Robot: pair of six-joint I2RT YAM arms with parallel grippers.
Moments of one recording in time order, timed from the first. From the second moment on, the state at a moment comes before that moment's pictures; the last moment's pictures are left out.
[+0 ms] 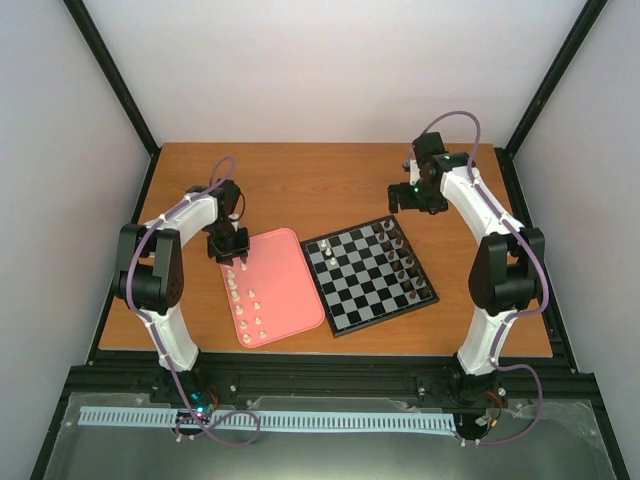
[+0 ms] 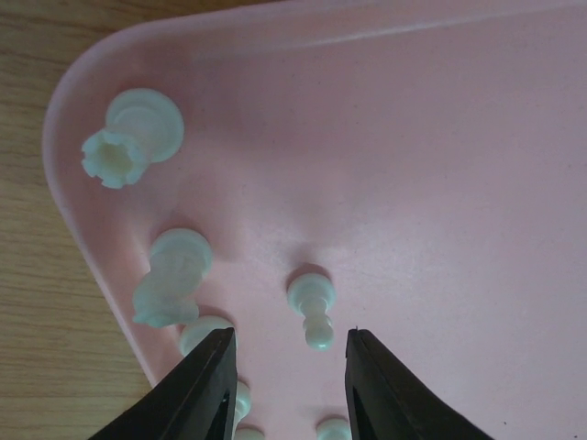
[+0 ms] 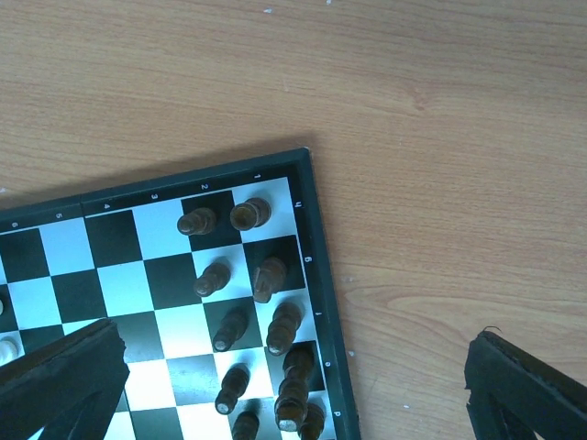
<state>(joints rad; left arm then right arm) -0.16 1.84 1.29 -1.04 0.11 -0.40 0.20 1.86 1.65 -0.99 -0.09 0.09</state>
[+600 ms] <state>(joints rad) -0.17 1.89 1.27 -1.01 0.14 -0.40 0.20 1.88 1.66 -0.99 -0.09 0.09</state>
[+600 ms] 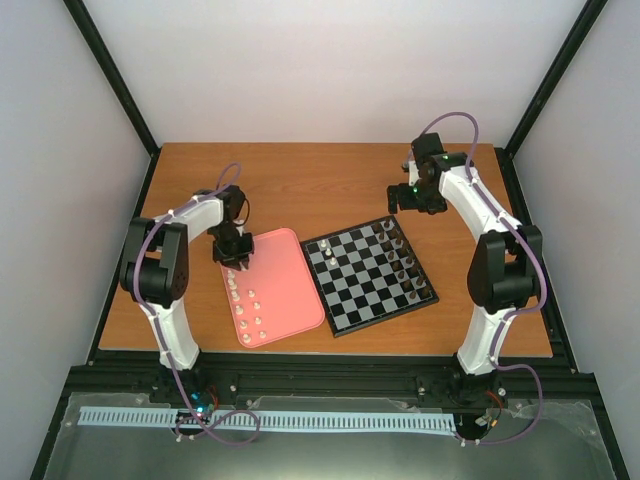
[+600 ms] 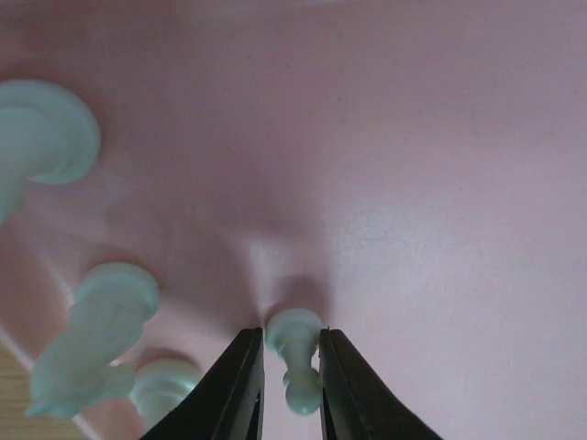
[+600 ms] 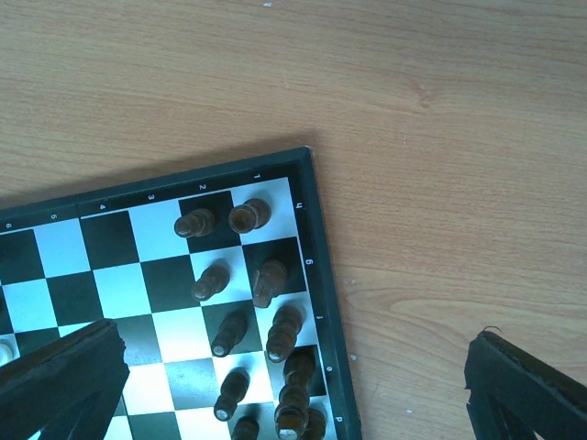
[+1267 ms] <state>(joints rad) -0.19 1.91 1.29 -1.02 0.14 -0.39 0.20 1.89 1.66 -0.99 -0.09 0.09</state>
